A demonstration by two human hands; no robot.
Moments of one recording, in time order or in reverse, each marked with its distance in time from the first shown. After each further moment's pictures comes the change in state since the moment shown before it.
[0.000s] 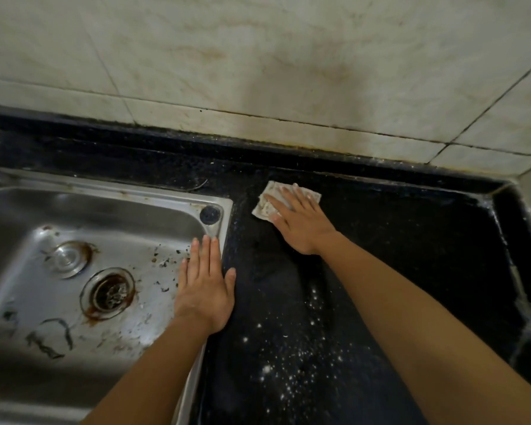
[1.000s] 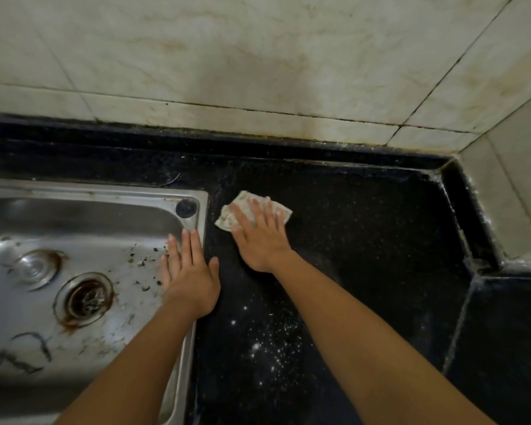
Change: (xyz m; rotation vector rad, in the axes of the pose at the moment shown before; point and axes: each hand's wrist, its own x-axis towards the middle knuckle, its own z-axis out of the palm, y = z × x) left_hand 0.006 0.001 0.005 -0.047 -0.025 -0.025; right_hand -0.036 -0.063 0.036 0.178 0.041 0.195
